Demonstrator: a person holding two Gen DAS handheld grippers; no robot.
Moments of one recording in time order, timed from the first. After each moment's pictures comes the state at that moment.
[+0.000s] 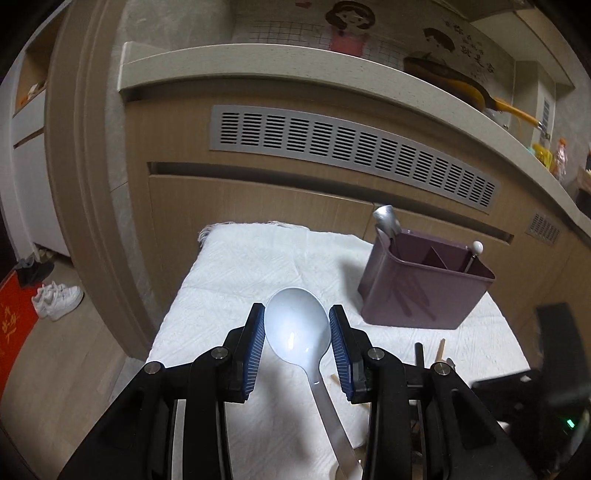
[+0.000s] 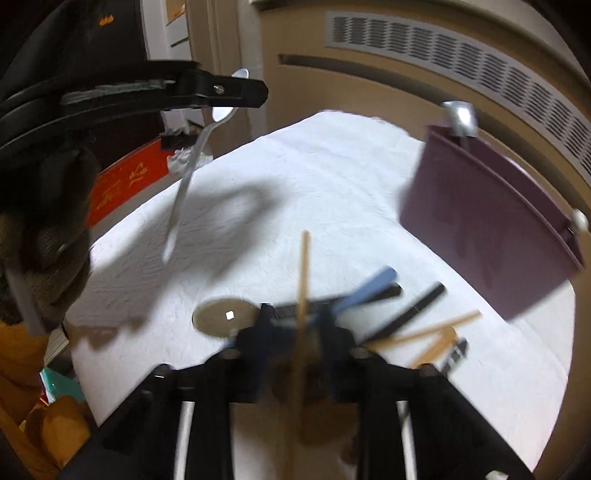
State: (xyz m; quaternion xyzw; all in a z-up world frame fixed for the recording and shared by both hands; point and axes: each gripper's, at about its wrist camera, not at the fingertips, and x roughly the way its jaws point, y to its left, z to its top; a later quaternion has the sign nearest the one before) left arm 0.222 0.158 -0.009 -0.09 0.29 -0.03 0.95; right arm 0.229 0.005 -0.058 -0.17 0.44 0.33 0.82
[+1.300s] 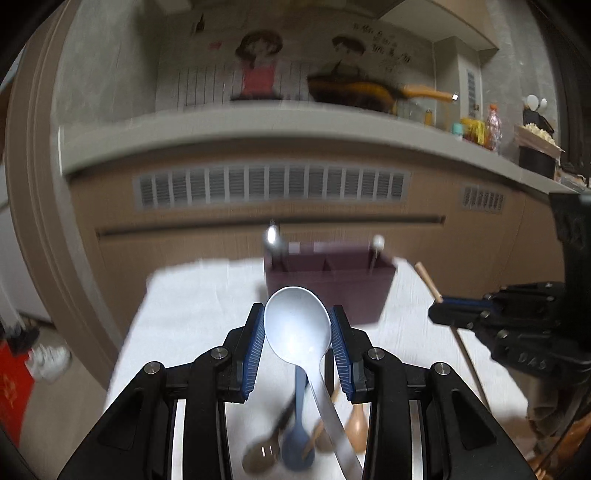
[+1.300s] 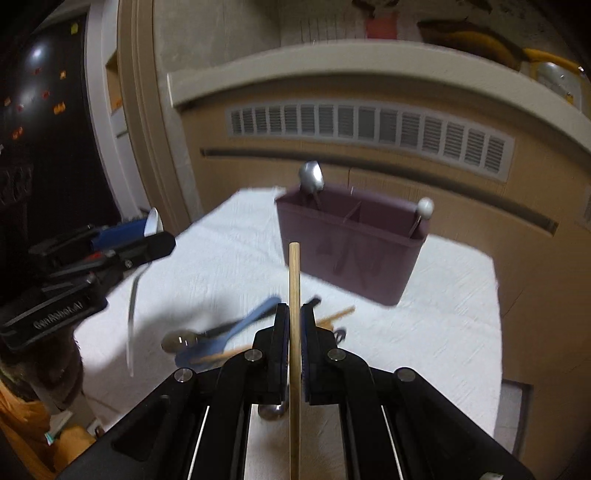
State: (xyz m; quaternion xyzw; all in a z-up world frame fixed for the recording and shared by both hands) left arm 0.164 0.048 0.051 0.01 0.21 -0.11 0.97; right arm 0.184 -0.135 0.045 -0.05 0.30 0.24 0.92
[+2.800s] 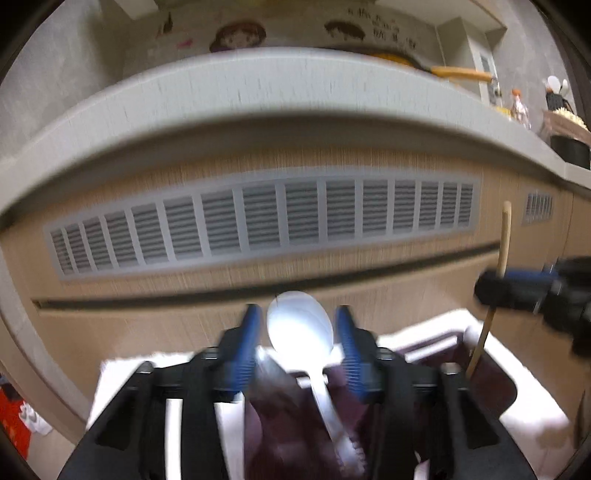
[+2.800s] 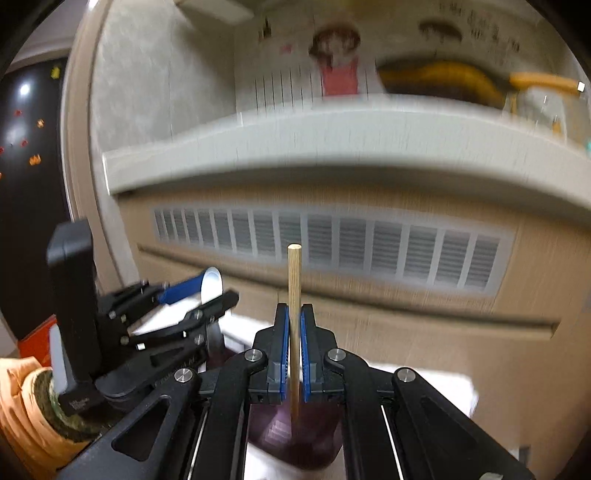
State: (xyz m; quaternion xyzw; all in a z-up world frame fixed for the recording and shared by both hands) left arm 0.401 0.005 0.006 0.04 0.21 -0.11 0.97; right arm 0.362 -0.147 0.053 -0.02 0.26 0.19 0.94
